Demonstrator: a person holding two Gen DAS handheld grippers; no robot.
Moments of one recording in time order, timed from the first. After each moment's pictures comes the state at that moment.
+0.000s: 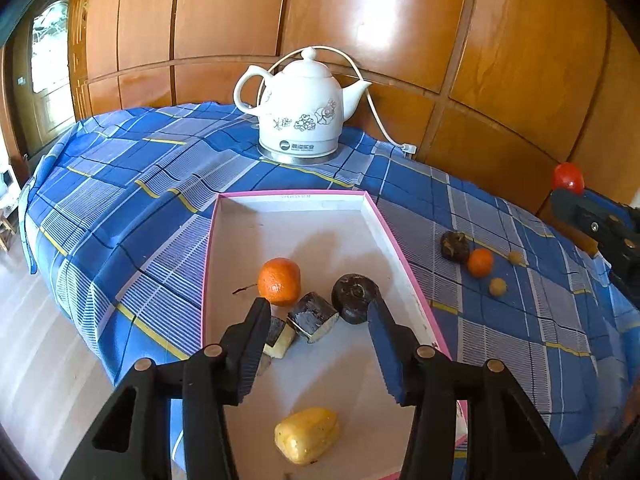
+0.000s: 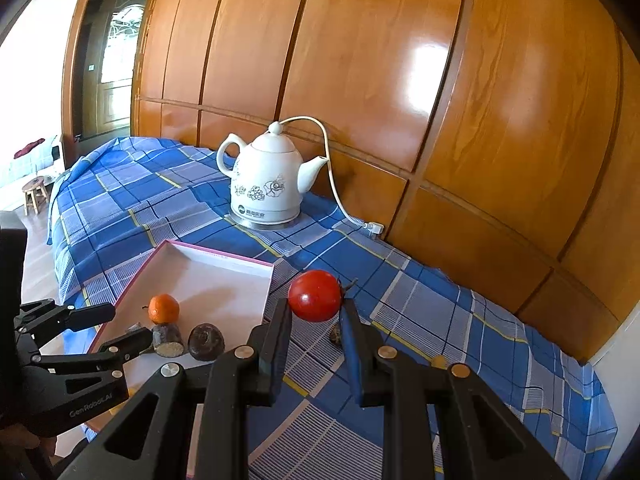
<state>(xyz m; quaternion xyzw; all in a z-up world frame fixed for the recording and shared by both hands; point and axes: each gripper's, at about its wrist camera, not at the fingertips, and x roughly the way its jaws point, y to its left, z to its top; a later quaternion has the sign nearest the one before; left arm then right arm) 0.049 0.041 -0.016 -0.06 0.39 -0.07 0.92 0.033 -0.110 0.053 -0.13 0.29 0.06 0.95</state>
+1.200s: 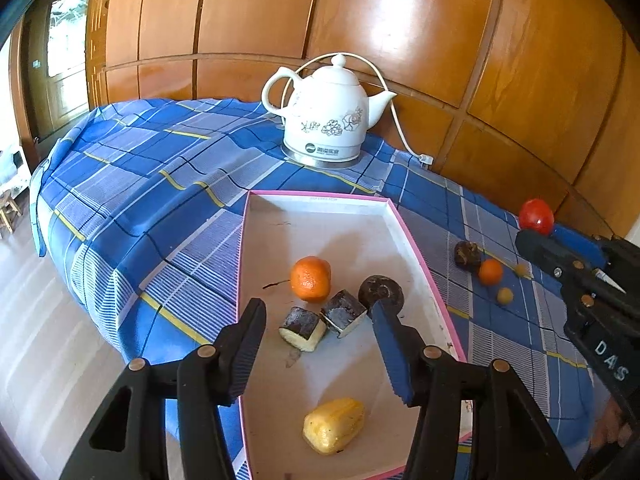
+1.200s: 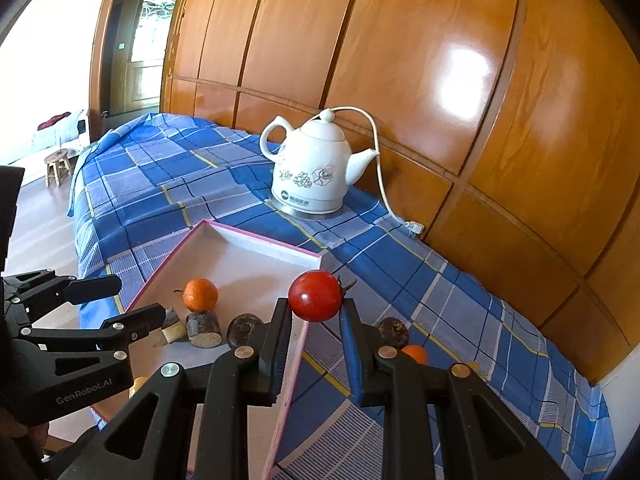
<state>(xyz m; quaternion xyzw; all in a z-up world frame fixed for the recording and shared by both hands) 0.039 0.071 -0.013 -0.08 0.39 -0.04 0.92 0.035 -0.069 0.032 -0.16 0.31 0.11 0.93</state>
